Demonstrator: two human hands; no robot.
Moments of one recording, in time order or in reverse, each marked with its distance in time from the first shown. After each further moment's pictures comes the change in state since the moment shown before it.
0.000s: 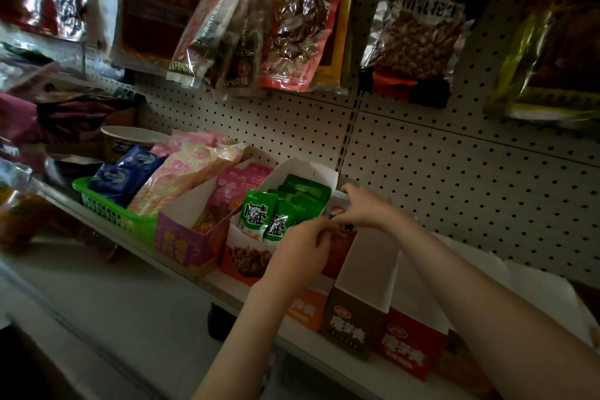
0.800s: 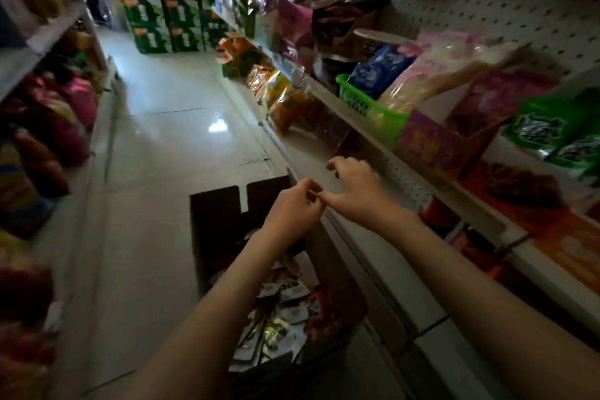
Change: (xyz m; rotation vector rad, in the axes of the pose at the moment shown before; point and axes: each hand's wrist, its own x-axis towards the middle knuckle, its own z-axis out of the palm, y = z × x) left_hand -0.206 -0.147 -0.177 0.303 0.314 -0.742; right_hand -0.113 -0.292 0.154 0.302 -0.105 -0.773
